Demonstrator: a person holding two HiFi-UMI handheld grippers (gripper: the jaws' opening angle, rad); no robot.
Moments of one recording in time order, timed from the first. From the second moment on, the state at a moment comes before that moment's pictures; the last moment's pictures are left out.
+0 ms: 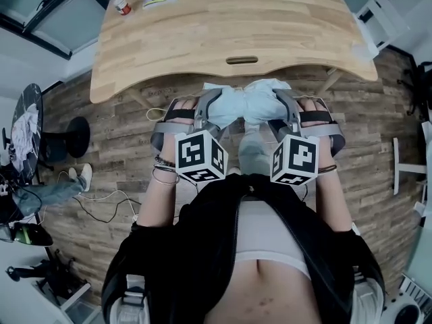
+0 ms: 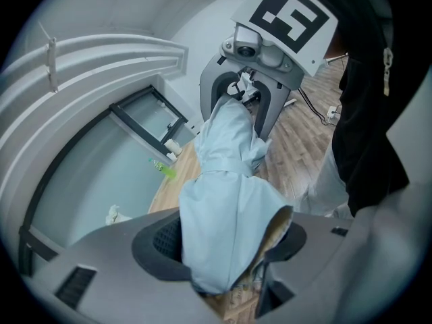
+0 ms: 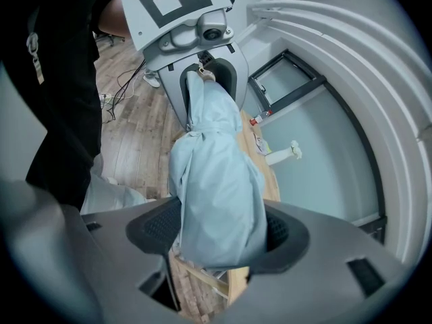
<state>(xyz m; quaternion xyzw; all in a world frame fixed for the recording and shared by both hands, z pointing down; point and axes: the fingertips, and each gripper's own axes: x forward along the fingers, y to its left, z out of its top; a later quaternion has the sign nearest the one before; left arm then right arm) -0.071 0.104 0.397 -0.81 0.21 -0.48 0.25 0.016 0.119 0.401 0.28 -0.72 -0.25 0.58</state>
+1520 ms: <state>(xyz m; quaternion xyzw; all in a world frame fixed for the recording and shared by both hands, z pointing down) -0.004 -0.189 0.395 -0.80 0.23 -0.49 0.24 0.083 -0.180 0.398 0.24 -0.74 -0.26 0.57</state>
